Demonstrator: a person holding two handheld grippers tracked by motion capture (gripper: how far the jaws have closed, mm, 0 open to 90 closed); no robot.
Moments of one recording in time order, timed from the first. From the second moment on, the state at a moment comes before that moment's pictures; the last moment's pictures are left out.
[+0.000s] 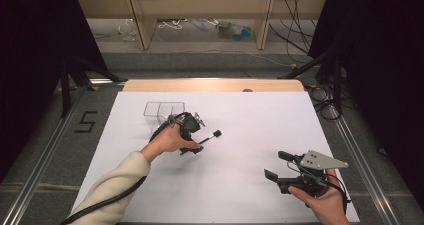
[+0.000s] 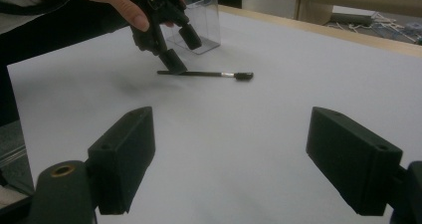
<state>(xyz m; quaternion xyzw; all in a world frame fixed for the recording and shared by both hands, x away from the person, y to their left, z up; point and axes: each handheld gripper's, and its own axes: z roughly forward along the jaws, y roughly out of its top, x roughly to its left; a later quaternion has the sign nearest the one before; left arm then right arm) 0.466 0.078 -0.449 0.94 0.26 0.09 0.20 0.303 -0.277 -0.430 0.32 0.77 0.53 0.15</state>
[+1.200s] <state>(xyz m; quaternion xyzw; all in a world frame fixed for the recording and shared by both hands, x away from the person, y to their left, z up) 0.471 0.071 -0.458 0.95 0.25 0.08 0.18 0.303 -0.277 -0.430 0.32 0.77 0.53 0.15</state>
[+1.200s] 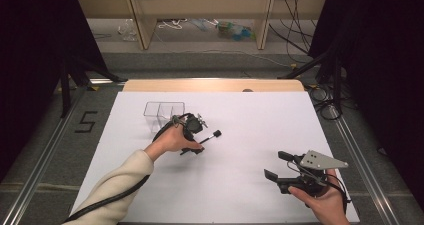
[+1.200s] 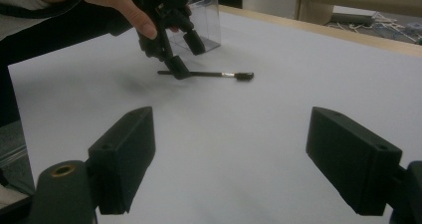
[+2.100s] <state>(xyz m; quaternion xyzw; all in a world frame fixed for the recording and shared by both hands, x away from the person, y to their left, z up) 0.477 0.065 -0.465 0.95 0.26 0.05 0.16 0.302 -0.277 -0.429 0.32 0.78 0.52 0.15</state>
